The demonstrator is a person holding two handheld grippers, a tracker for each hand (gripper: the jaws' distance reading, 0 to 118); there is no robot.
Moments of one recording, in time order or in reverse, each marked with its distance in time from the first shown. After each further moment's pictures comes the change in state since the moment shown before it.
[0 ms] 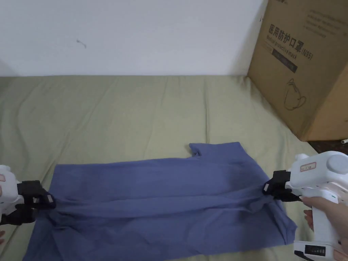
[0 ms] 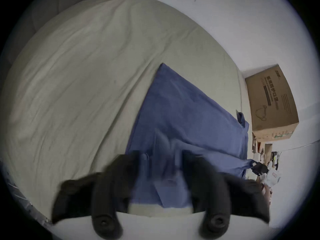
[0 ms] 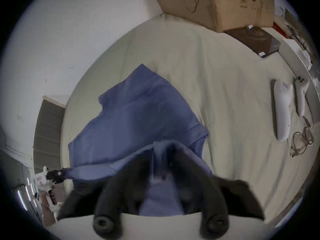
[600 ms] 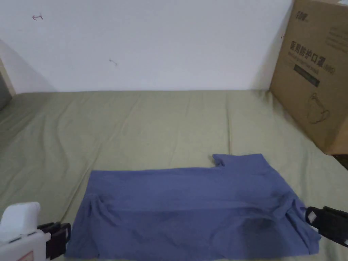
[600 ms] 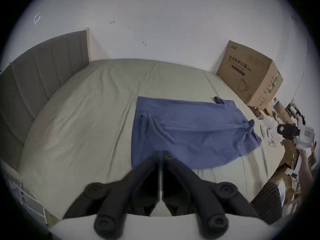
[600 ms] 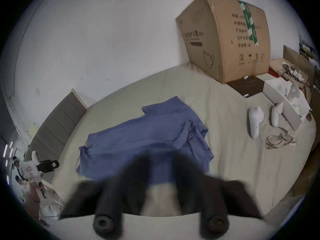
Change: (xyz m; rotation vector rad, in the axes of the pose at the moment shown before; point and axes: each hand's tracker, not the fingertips) left arm 0.002 -0.171 0.102 0.408 0.037 -0.463; right arm -0.025 -0.156 0.138 0.397 0.117 0.251
